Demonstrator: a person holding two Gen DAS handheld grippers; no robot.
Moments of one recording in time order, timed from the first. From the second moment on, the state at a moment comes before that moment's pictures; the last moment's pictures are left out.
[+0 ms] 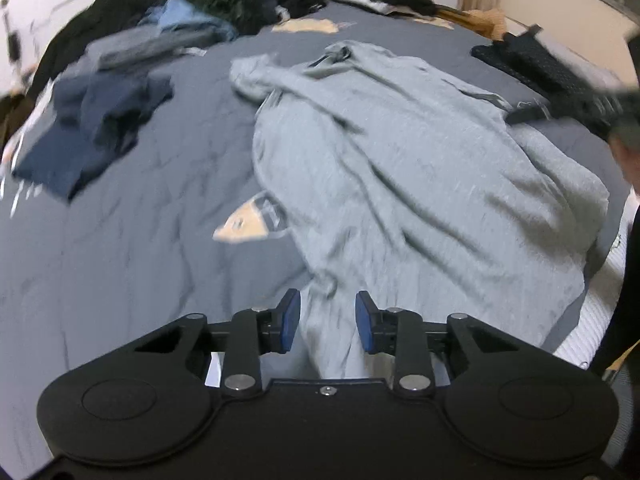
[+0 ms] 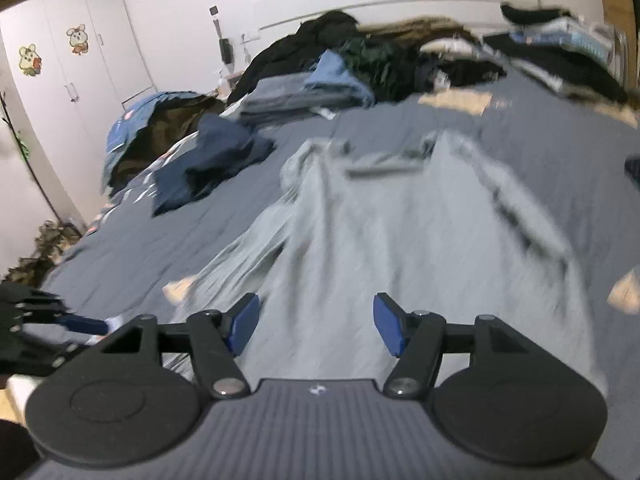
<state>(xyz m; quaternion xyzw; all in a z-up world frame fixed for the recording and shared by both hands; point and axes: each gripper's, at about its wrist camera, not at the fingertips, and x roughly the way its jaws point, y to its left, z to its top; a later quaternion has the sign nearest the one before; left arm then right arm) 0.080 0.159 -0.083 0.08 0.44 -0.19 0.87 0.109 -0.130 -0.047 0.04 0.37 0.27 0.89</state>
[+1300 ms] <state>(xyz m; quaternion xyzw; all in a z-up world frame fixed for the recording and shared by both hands) 0.011 0.199 -0.020 0.02 0.37 -0.15 0.92 0.070 -0.153 -0.055 0.09 0.39 0.25 0.88</state>
